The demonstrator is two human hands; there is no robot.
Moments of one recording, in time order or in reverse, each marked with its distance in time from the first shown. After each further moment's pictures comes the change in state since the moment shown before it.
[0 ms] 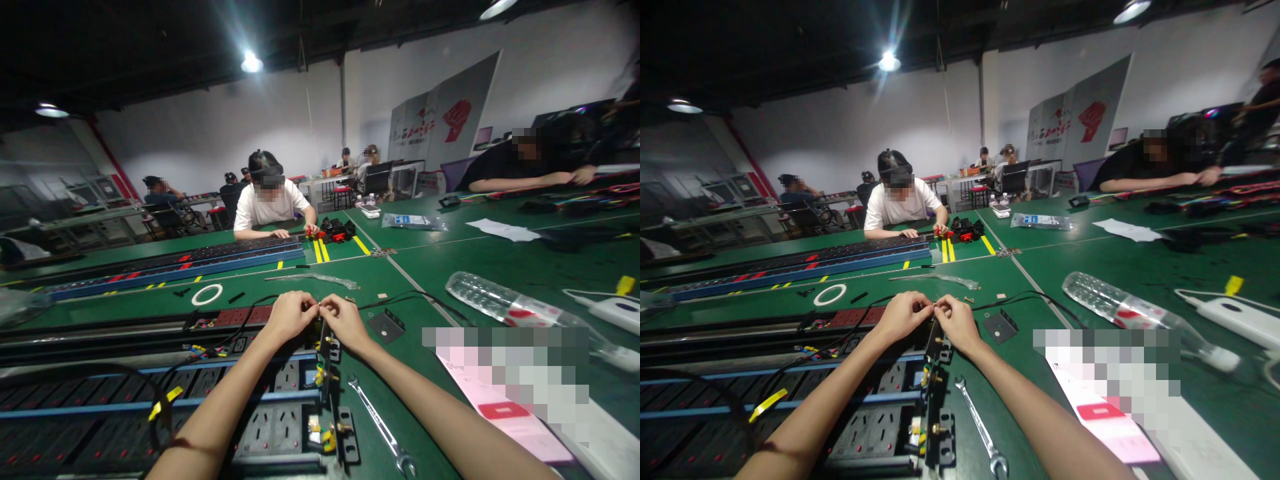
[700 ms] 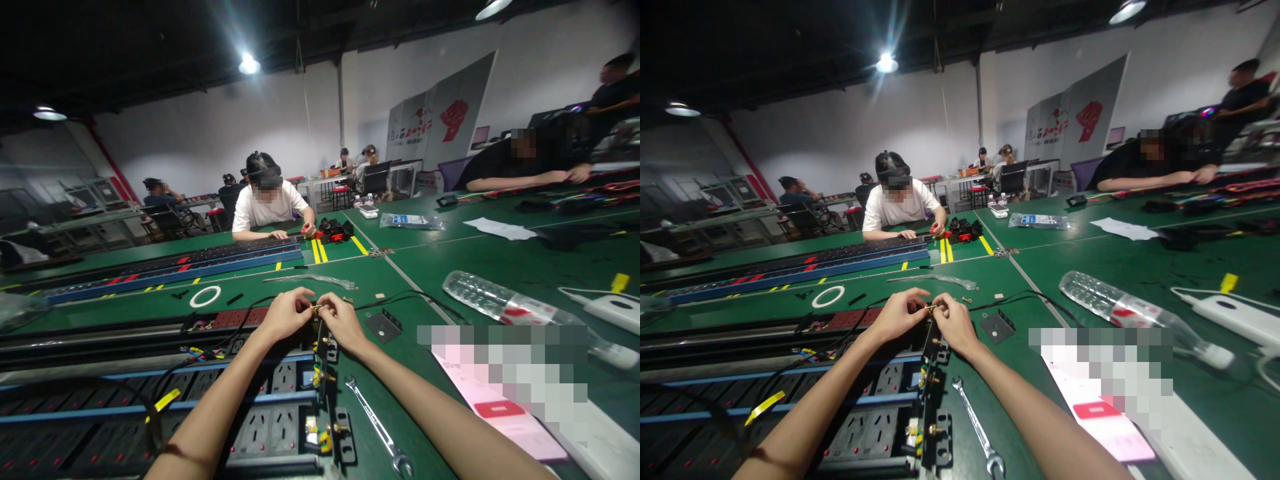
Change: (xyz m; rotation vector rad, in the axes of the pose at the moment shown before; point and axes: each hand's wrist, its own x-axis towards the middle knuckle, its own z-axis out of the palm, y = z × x) left_hand 0.002 -0.012 0.001 -0.259 -0.018 0.013; right_hand -0.002 -0.011 -0.003 0.001 0.000 0.045
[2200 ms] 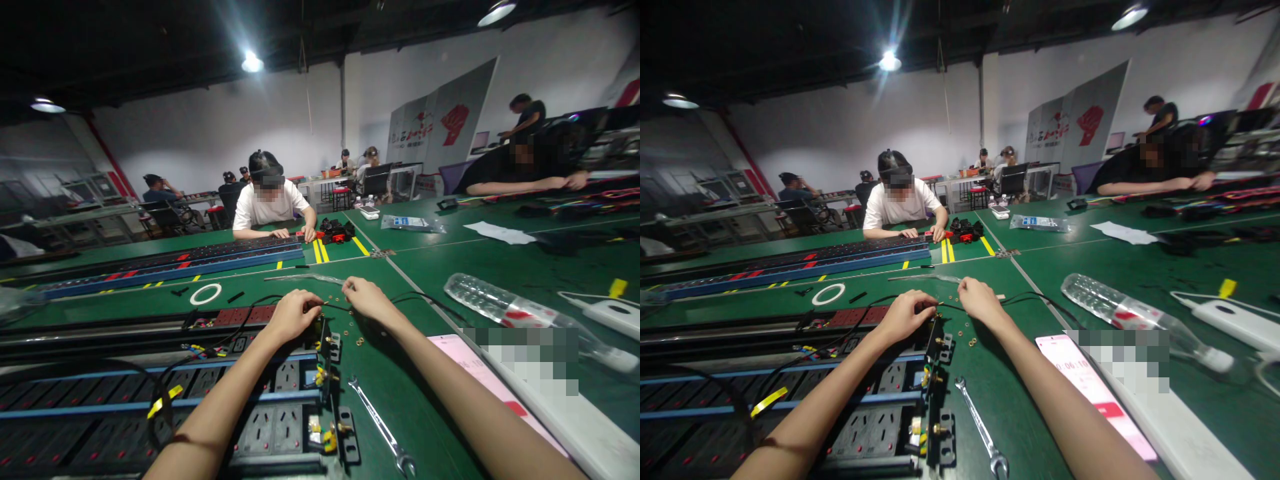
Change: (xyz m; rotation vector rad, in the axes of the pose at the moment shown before) left_hand 0.001 0.001 0.010 0.124 0.011 0.096; right_hand 0.037 -0.024 -0.061 -0.579 -0.044 0.210
